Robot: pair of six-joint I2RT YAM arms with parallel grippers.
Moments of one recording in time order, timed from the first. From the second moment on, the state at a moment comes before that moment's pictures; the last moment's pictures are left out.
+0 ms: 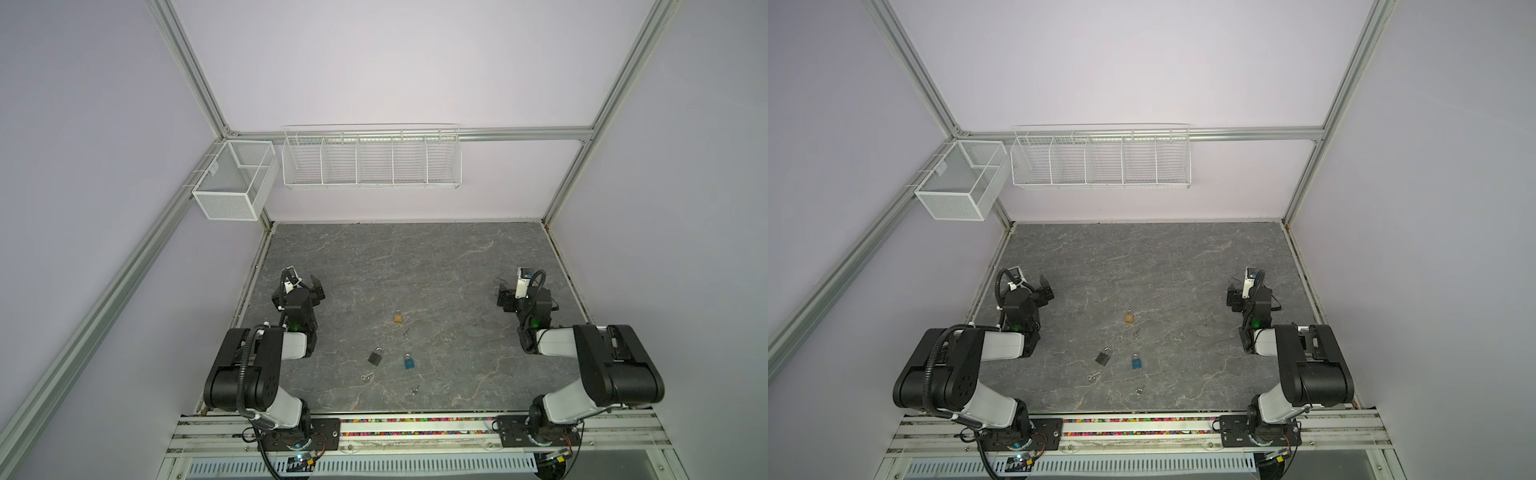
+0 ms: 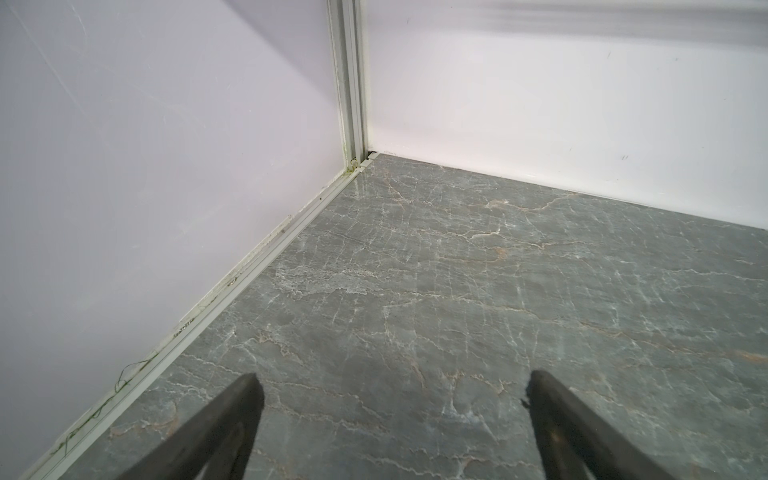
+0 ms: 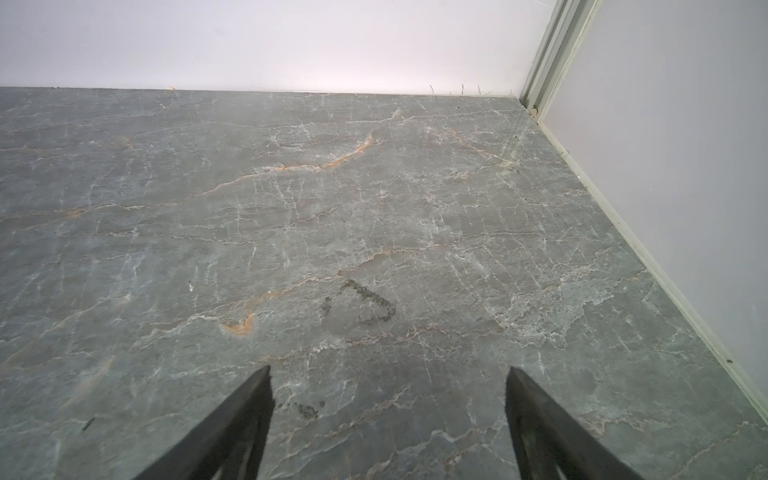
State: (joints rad) left arm -0.08 1.55 0.38 0.93 -0.40 -0.10; right arm 0.01 1.54 0.38 0.77 0.09 0.00
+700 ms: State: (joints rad) left arm -0.08 1.43 0.35 0.89 -0.40 -0.10; right arm 0.01 1.39 0.39 0.67 0.10 0.00
